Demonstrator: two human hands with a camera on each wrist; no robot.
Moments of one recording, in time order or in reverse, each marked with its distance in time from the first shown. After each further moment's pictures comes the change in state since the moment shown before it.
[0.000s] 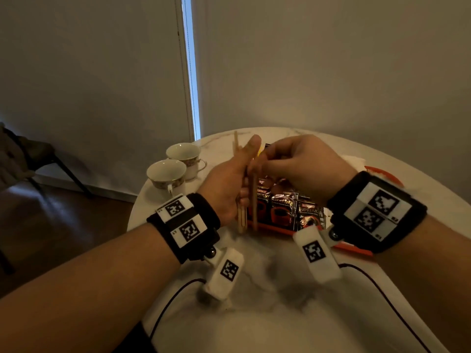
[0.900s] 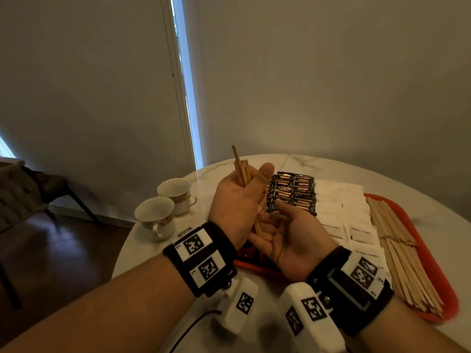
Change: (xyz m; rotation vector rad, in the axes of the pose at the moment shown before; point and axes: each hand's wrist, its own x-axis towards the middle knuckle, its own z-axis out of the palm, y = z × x) left_hand 0.035 -0.005 0.042 0.203 0.113 0.495; right_hand 0.003 0.058 0.012 1.251 0.028 0.566
